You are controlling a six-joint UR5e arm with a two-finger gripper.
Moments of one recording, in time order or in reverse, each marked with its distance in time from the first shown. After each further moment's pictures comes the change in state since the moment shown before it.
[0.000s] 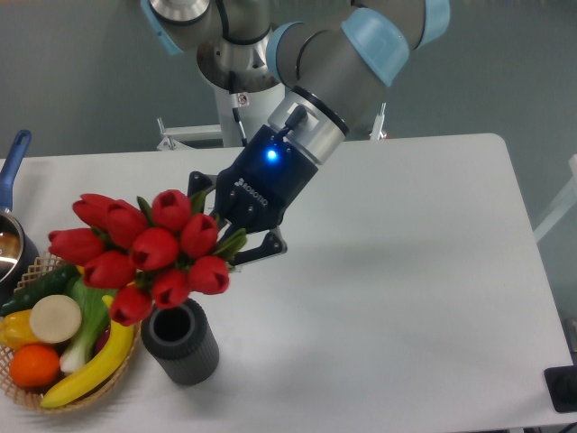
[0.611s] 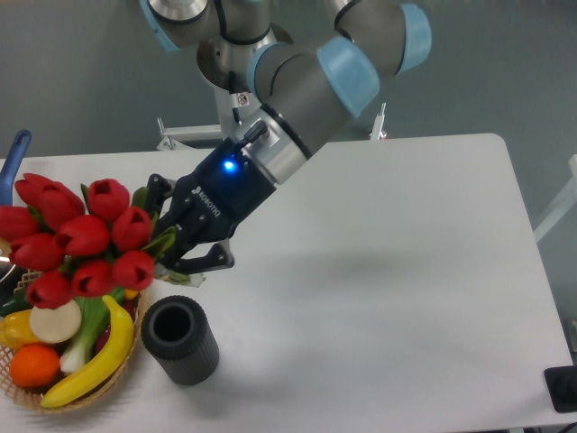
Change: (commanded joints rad) arm -0.061 -0.072 -0.006 0.044 -0.170 0.094
